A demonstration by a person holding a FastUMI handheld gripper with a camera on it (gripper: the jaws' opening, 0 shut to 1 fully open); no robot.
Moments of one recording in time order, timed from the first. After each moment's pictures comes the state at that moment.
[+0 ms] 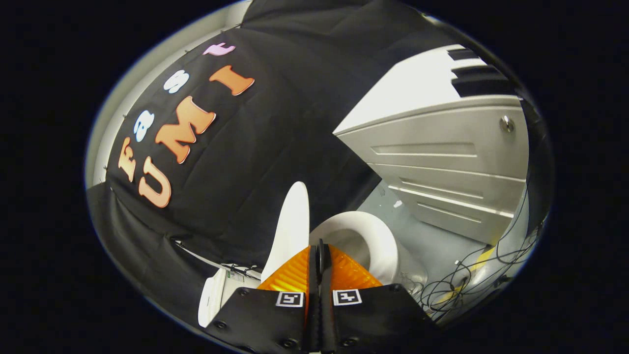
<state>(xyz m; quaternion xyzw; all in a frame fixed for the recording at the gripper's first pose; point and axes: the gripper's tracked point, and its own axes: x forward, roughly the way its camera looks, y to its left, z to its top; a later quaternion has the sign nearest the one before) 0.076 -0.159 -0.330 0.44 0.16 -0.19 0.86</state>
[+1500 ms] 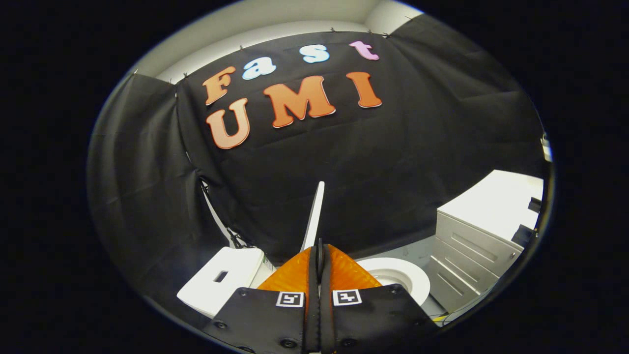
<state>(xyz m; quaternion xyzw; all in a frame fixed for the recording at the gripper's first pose) 0.141 0.045 -0.114 0.16 0.13 -0.09 0.97</state>
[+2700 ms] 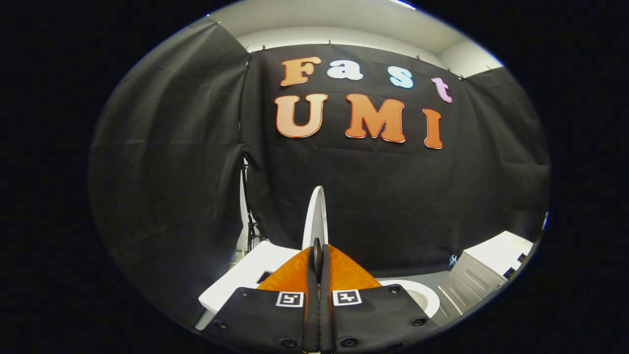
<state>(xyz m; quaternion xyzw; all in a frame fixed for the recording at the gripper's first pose) 0.195 0.284 -0.058 -0.01 0.12 -0.04 0.99</state>
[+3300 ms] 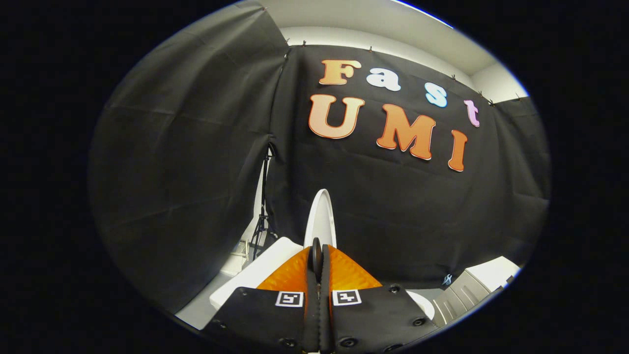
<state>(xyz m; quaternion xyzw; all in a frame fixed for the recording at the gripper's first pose) 0.204 0.363 -0.067 -0.09 0.11 0.00 0.99</state>
